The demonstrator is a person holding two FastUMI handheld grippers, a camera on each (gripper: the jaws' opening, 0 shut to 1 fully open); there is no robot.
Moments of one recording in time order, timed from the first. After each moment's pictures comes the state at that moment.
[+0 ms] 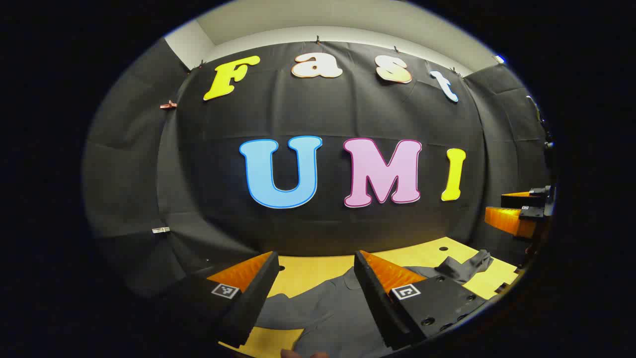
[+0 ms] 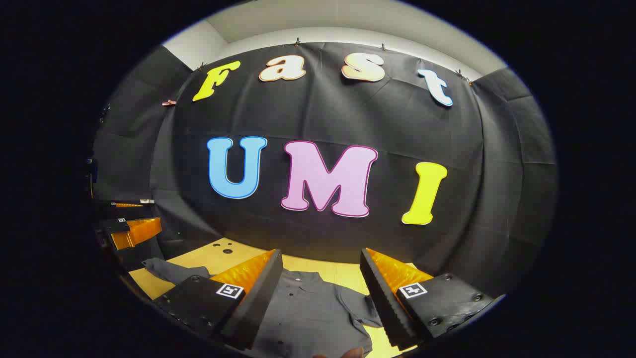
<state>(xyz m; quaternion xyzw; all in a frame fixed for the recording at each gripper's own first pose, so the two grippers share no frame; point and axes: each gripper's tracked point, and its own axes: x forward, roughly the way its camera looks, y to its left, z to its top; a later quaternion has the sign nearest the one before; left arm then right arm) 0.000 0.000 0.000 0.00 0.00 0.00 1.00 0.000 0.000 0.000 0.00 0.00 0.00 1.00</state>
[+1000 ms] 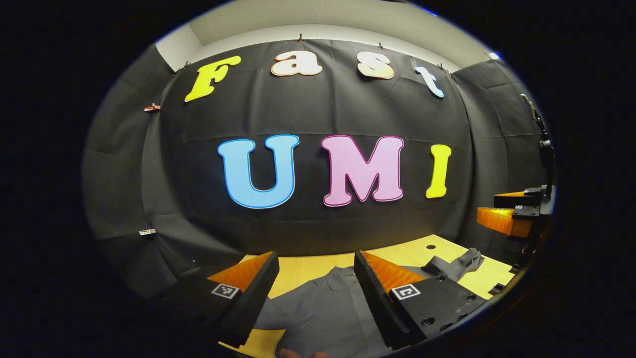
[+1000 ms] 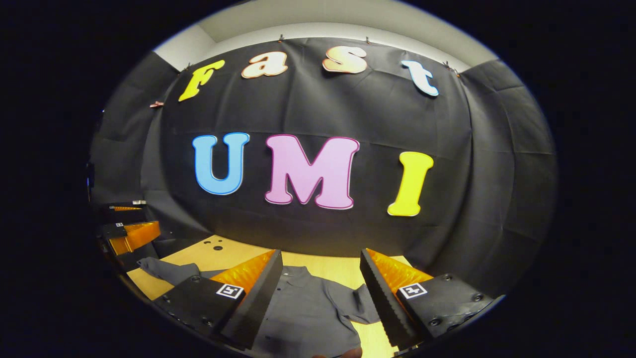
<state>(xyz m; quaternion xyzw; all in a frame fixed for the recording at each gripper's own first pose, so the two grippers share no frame) 0.009 -0.055 -0.005 0.01 0.01 -0.04 1.00 0.003 -0.060 -0.022 0.02 0.03 -0.03 1.00</state>
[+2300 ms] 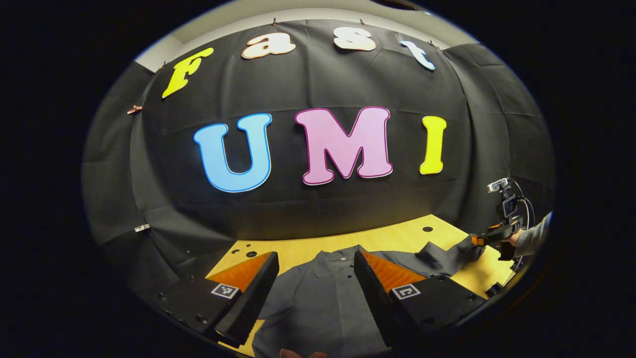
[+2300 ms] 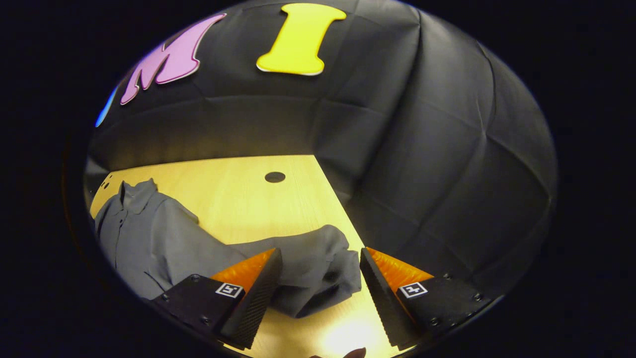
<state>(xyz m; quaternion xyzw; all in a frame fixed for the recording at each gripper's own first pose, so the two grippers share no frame) 0.041 -0.131 -0.033 0.04 0.08 -0.02 1.00 0.113 -0.393 -0.356 0.04 0.31 -0.20 0.93</state>
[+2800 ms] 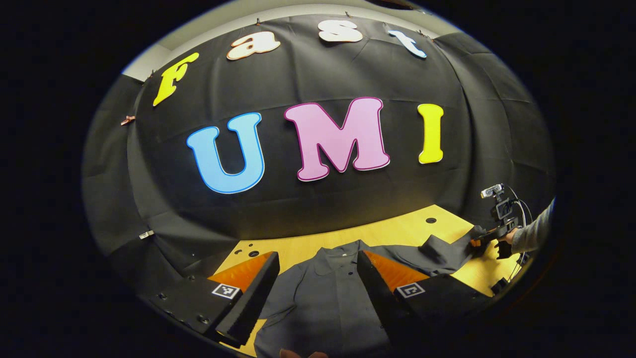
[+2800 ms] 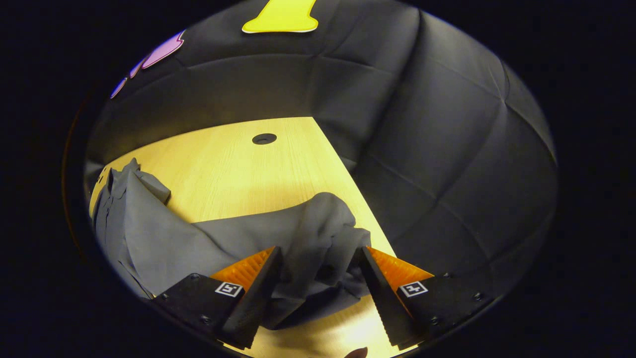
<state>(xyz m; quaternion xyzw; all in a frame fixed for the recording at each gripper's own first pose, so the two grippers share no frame) 0.044 -0.155 -0.033 0.07 0.10 -0.01 0.99 0.119 -0.403 -0.422 0.06 0.38 -0.18 0.91</state>
